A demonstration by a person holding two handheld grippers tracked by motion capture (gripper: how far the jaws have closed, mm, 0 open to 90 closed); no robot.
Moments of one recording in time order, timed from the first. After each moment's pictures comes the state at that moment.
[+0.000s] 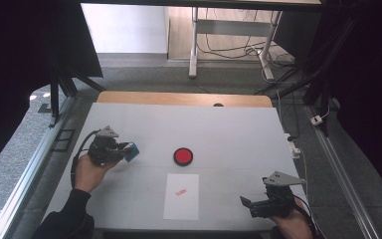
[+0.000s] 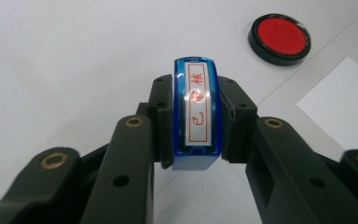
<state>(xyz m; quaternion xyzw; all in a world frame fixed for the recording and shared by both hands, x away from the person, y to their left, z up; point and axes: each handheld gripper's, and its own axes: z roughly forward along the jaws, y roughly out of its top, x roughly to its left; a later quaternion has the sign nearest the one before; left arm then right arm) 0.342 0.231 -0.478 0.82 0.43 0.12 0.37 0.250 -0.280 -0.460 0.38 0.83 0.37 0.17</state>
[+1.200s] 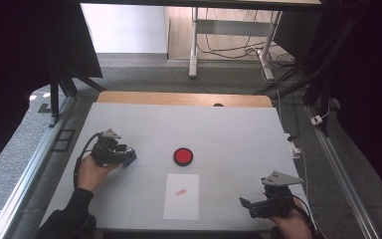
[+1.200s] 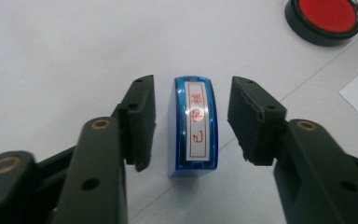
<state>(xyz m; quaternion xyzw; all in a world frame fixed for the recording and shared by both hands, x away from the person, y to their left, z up) 0.352 0.233 -0.498 0.81 0.46 0.12 0.34 0.251 -0.278 -0.461 0.38 0.84 0.36 0.16</state>
